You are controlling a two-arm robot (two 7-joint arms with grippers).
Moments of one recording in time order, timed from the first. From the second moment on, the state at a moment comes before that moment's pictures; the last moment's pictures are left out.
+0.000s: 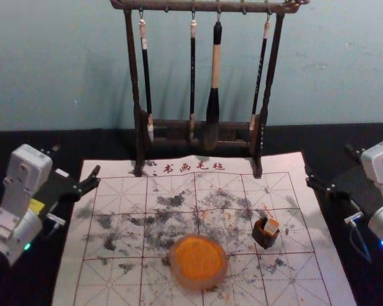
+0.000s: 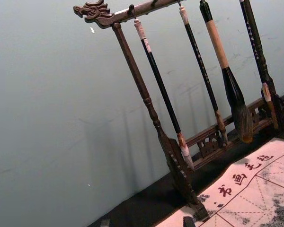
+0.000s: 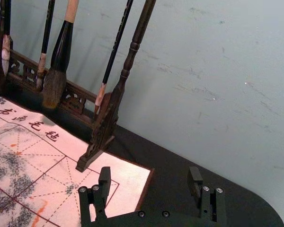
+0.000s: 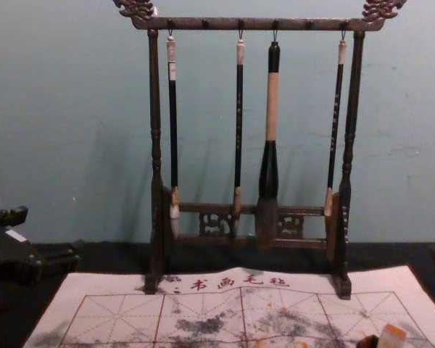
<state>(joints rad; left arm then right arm) -0.20 0.60 0.45 -1.41 -0.25 -0.12 0.03 0.20 0.60 -0.45 -1.41 0.25 -0.12 -0.03</state>
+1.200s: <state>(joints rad) -0.20 0.60 0.45 -1.41 -0.25 -0.12 0.03 0.15 0.63 -0.39 -1.48 0.30 -0.14 0.09</state>
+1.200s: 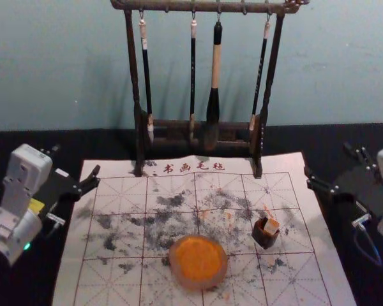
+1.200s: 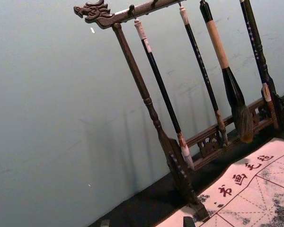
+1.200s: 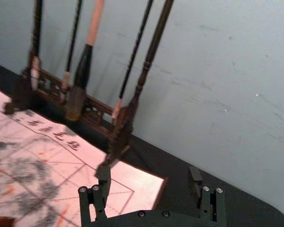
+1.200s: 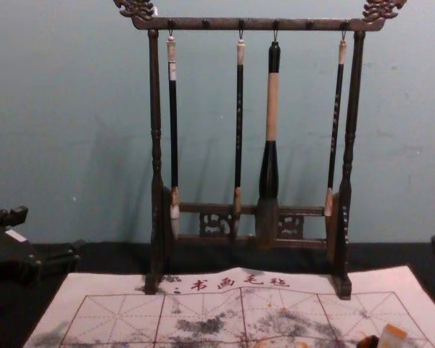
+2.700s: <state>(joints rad) -0.20 0.60 0.45 -1.41 -0.25 -0.12 0.03 0.06 0.62 -0.39 -1.51 0.42 -0.06 0.48</state>
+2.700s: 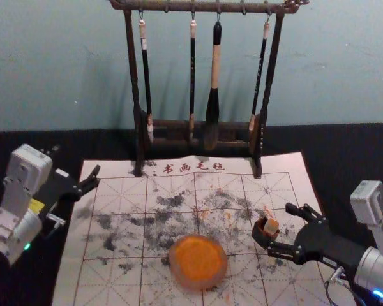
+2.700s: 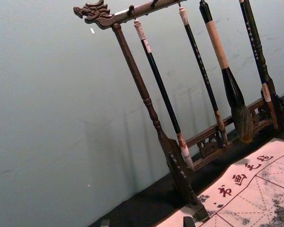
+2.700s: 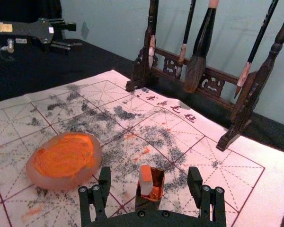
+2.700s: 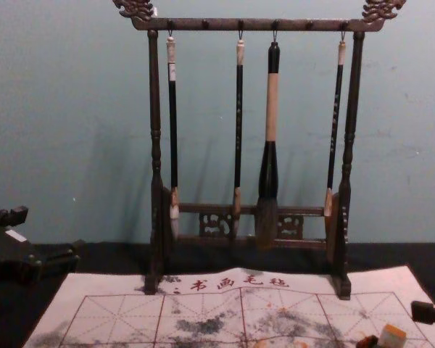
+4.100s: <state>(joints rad) -0.20 0.60 0.45 -1.41 -0.25 -0.12 0.03 0.08 0.58 -0.37 -1.49 0.46 0.03 0.53</state>
